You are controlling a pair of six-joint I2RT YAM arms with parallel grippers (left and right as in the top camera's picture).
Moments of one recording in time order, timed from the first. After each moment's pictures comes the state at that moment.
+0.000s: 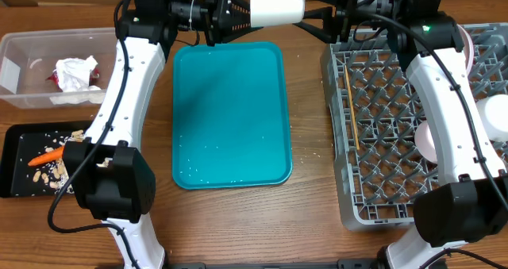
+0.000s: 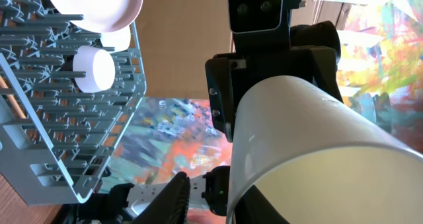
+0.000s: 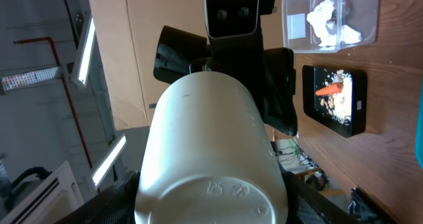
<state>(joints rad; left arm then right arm) -0.13 2.01 1.90 -0.28 1.55 -1.18 0.12 1.81 1.84 -0.32 -1.30 1.35</state>
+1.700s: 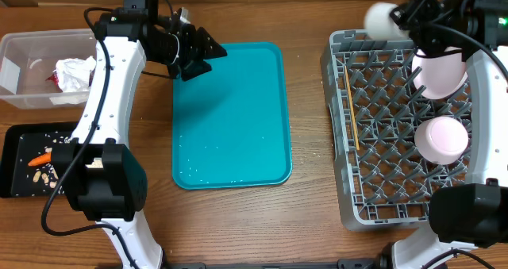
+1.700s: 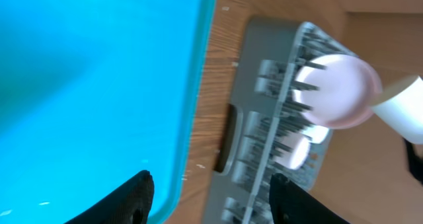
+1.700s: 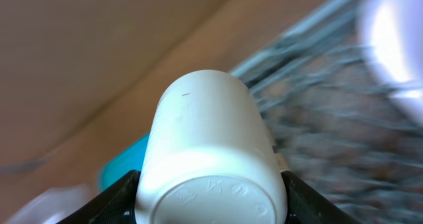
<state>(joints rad) -0.04 2.01 1.90 -1.10 0.73 -0.50 -0.14 1.81 1.97 -1.07 -0.23 0.55</state>
